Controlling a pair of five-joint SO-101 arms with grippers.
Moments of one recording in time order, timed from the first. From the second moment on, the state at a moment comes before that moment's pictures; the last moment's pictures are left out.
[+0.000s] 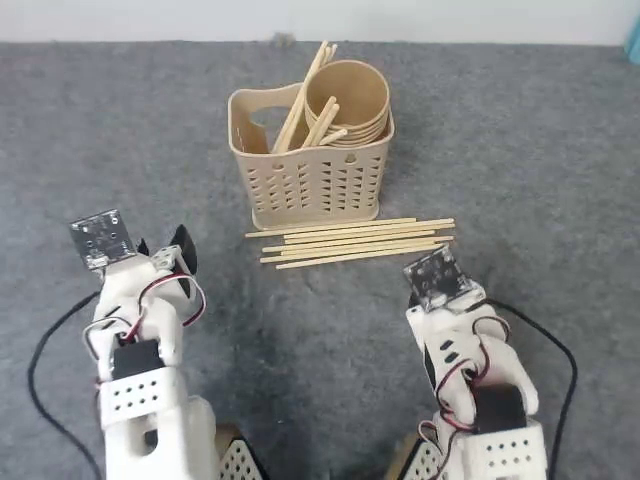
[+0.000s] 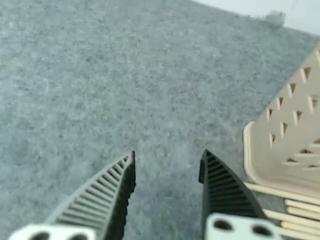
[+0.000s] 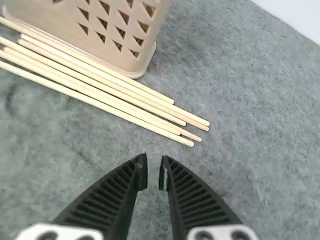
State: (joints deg) left arm -21.1 -65.0 85.7 27.1 11.6; right arm -13.7 -95.2 85.5 55.4 21.2
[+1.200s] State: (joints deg) left arm -21.1 -35.5 71.9 23.6 11.5; right arm -10.4 9.0 45.8 -4.7 -28.0
